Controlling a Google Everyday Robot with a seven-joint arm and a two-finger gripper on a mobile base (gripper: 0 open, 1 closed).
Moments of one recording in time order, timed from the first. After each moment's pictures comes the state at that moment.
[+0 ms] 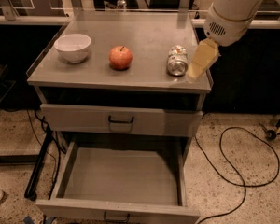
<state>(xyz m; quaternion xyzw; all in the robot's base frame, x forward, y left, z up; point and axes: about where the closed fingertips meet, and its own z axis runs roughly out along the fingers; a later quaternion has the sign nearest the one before) 0.581 -0.192 0.938 -0.38 0.91 -0.08 0.14</state>
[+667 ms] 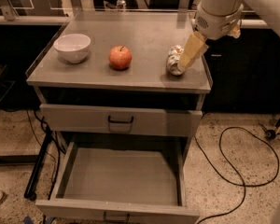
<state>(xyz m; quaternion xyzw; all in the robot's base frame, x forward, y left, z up) 0.627 -0.200 0.929 -0.26 0.95 -0.11 0.13</state>
